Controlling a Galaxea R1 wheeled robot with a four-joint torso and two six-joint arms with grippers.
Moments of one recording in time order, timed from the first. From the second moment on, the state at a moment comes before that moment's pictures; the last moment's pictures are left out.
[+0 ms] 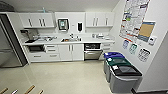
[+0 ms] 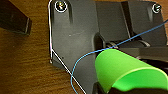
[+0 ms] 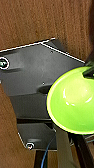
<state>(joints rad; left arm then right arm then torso) 1.49 2.98 -2.72 -0.06 0.01 0.05 -1.55 2.88 -2.58 -0.07 0.09 0.17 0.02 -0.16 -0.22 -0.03</state>
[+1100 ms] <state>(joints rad) 1.49 2.98 -2.72 -0.06 0.01 0.05 -1.56 2.88 -2.57 -0.07 0.10 0.17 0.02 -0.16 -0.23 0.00</state>
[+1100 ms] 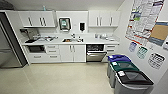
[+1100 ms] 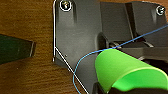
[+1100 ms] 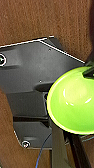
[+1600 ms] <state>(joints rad) 1.50 2.98 -2.72 -0.06 0.01 0.05 -1.56 2.88 -2.57 -0.07 0.10 0.17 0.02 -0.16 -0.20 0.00</state>
